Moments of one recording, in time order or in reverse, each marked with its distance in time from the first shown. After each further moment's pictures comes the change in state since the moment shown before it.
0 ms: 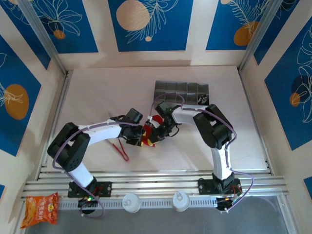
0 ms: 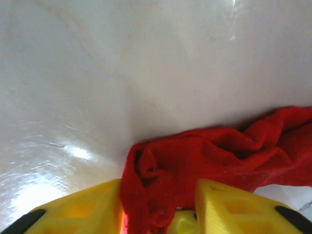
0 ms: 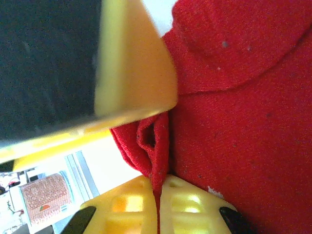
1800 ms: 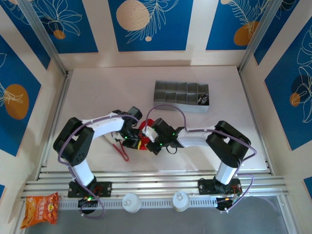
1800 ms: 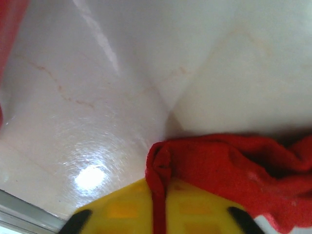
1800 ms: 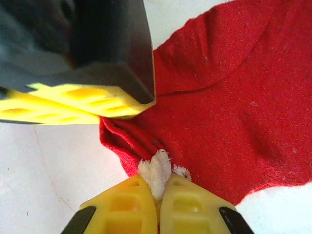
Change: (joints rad) left arm 0.036 0.076 0.139 -0.381 0.087 0.061; right arm 0.231 -0.299 -0.388 0.533 0.513 -0.024
